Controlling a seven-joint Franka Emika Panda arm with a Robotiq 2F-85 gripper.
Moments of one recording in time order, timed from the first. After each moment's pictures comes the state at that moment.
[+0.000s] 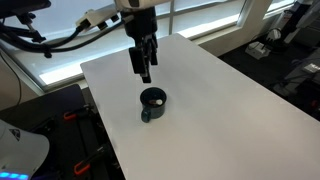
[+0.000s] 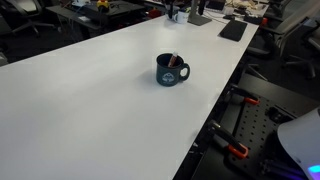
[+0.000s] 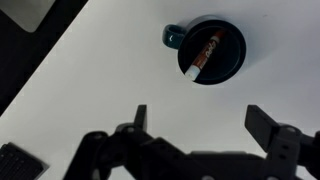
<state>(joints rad) -0.19 -0.27 0.10 -2.62 -0.27 2.41 0.85</state>
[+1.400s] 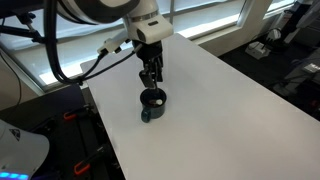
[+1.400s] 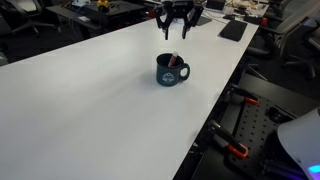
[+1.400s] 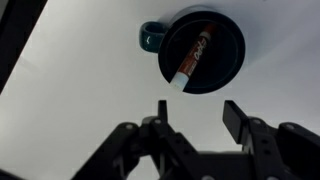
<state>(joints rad) -0.16 -0.07 0.07 -2.62 -0.42 2.63 1.08</state>
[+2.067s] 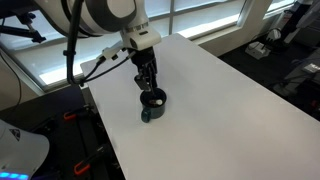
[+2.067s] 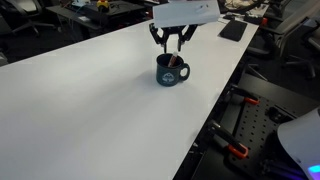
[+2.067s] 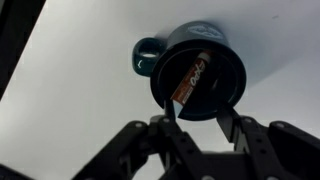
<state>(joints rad) -0.09 0.01 0.05 -2.62 -0.64 2.65 1.34</state>
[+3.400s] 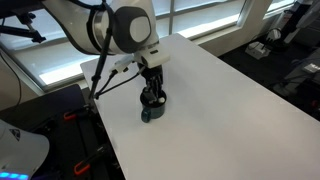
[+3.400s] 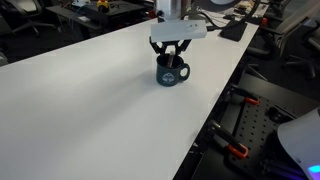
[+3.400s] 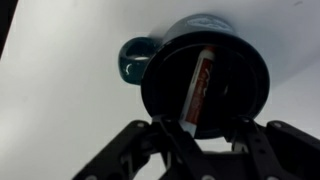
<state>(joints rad) -0.09 0.18 -0.01 -2.55 -0.70 2.72 1.40</state>
